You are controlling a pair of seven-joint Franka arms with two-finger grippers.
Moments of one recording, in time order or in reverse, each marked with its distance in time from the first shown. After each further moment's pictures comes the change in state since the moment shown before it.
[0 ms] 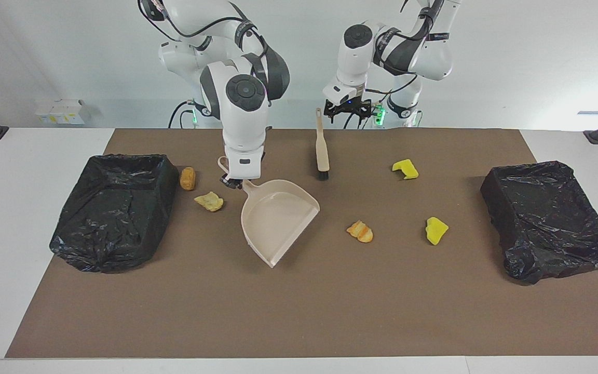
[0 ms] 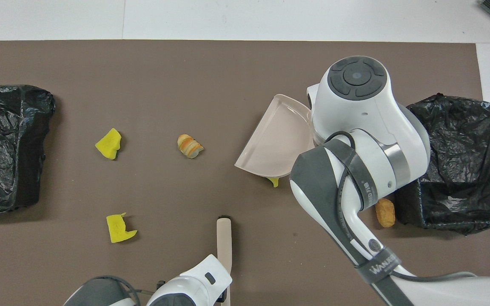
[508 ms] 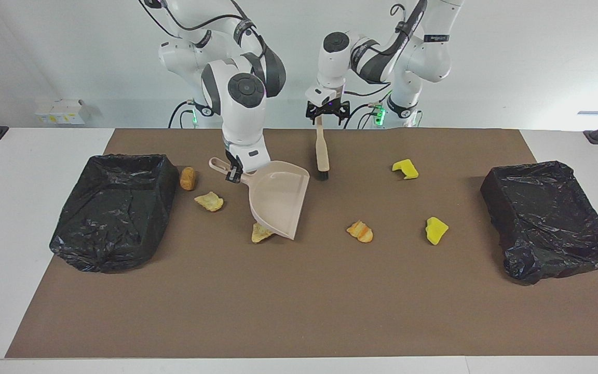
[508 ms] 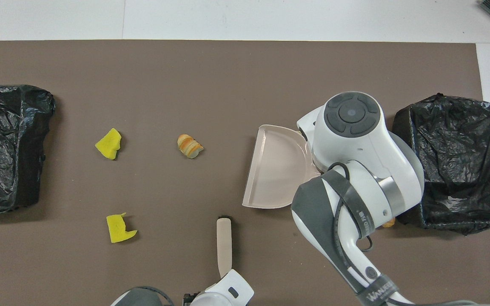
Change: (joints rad) left arm -0.141 0.099 0.001 -0.042 -0.041 0.192 -0.165; right arm 0.003 -0.125 0.004 -0.258 -0.006 0.156 -0.232
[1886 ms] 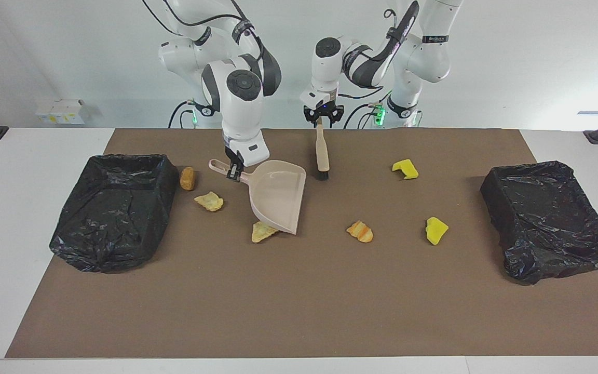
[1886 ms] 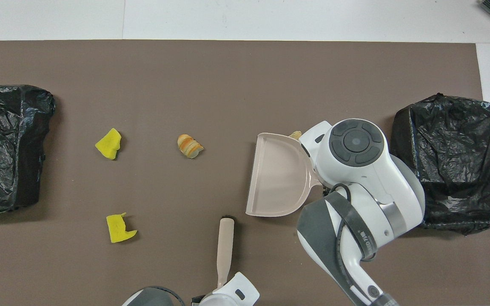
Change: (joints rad) left arm -0.025 0.040 0.001 0.004 0.000 0.012 0.004; right arm -0.003 -0.061 -0.001 -0.107 -0.004 0.072 -0.023
